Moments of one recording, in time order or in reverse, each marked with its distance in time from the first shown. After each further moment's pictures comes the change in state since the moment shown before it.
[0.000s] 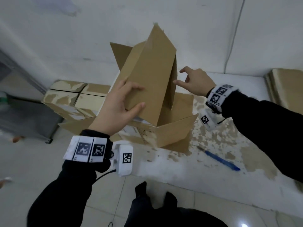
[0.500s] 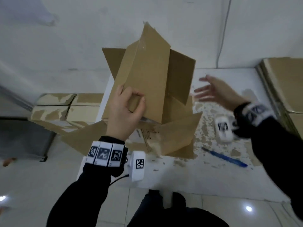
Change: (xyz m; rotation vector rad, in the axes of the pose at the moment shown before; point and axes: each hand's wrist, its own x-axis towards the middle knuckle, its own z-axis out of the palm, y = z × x) left_hand 0.034 -0.019 0.024 0.008 0.263 0.102; right_hand -0.054 0.030 -0.014 1.140 -0.014 0.462
